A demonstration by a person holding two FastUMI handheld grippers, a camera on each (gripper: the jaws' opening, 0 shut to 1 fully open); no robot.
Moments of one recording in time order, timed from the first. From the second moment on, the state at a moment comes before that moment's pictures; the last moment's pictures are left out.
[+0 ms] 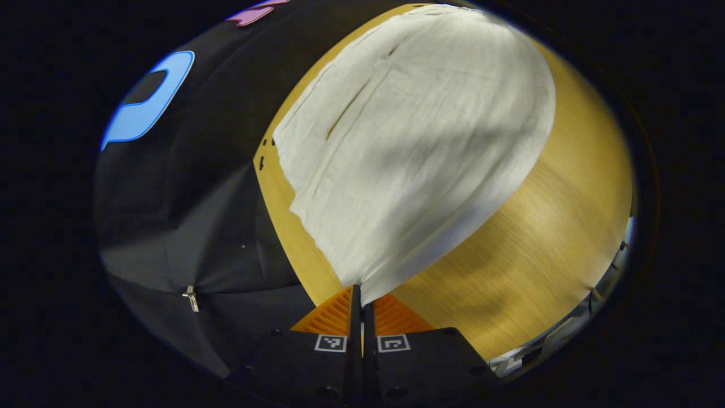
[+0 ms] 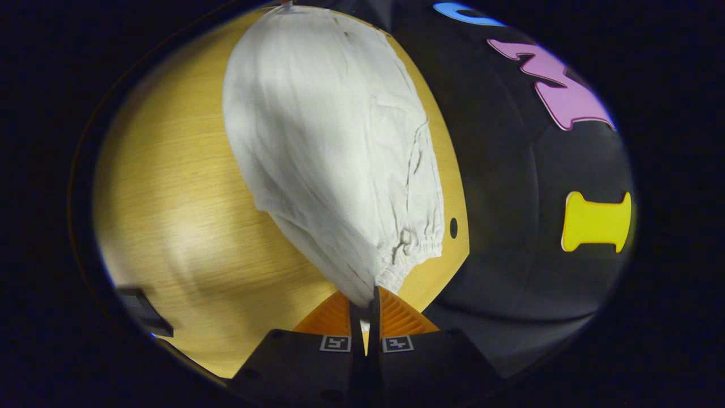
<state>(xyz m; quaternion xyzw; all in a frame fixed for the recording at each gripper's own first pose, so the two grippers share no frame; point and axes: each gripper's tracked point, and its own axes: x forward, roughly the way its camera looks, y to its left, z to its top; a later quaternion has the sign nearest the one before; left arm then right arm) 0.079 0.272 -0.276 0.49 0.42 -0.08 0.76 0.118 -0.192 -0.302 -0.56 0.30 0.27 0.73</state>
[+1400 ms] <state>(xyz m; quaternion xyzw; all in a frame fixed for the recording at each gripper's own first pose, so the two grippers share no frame) 0.385 0.238 -0.144 0.27 0.26 0.02 0.93 0.361 -0.164 -0.225 -0.24 0.23 0.02 0.94</state>
